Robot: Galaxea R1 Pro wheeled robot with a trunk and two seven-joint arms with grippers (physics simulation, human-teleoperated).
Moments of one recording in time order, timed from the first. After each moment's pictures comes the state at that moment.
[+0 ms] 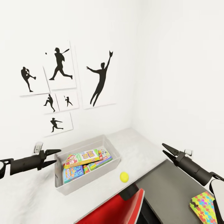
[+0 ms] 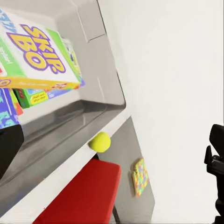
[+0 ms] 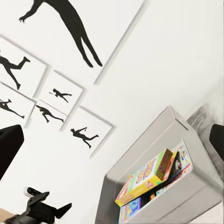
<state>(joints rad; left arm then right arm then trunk) -0.41 0.64 -0.03 -1.28 1.59 1.05 -0.11 -0.27 -0.13 -0.46 -1.56 -0.90 0.95 0.60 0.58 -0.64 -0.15</state>
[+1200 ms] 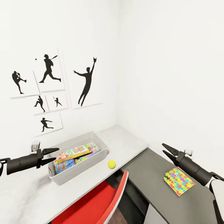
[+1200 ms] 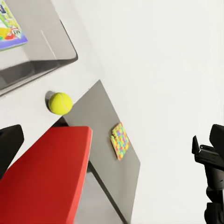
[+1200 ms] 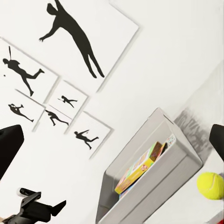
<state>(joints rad) -0.40 0.66 -0.02 -1.29 1.48 1.05 -0.31 -0.27 -0.14 -0.46 -1.56 -0.90 0.95 0.60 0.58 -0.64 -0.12</state>
